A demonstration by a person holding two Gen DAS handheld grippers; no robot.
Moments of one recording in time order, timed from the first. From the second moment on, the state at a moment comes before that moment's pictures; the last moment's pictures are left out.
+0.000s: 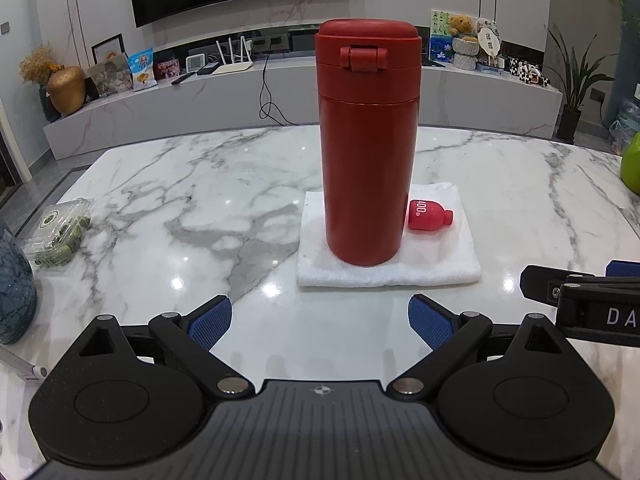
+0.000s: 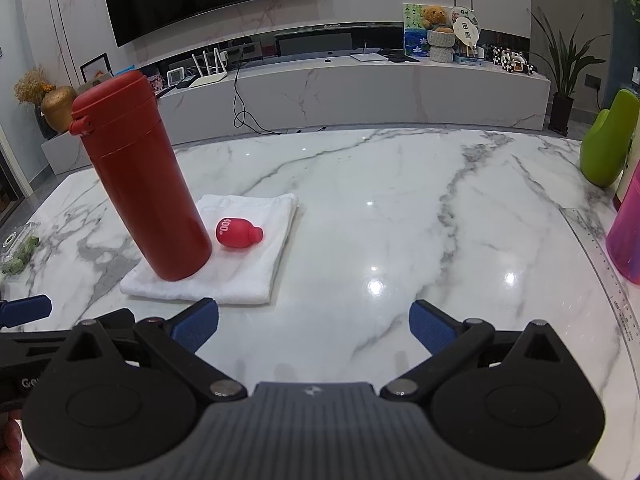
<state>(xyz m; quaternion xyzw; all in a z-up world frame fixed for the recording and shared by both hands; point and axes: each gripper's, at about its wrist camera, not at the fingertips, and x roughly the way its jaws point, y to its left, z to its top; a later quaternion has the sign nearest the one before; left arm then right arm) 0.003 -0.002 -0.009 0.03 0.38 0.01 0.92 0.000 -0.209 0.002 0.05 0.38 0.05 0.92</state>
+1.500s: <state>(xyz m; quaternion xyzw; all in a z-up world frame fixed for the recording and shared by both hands) 0.012 0.001 -0.016 0.03 0.40 0.01 0.91 0.006 -0.207 0.005 0.04 0.36 0.08 0.93</state>
